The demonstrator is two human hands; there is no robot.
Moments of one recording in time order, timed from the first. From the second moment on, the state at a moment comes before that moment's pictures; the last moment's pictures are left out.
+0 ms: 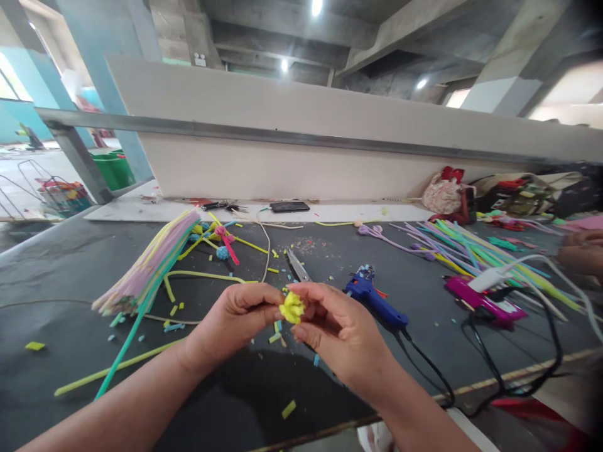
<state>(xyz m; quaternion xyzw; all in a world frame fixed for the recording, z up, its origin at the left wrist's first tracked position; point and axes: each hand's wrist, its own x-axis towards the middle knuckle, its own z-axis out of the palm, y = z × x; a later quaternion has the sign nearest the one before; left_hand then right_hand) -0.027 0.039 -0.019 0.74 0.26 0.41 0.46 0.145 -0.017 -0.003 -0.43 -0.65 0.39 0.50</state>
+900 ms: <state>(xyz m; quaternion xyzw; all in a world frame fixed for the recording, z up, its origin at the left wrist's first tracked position) -0.032 0.041 -0.019 0.62 0.19 0.23 0.72 0.146 -0.014 0.000 -0.42 -0.65 0.38 0.50</state>
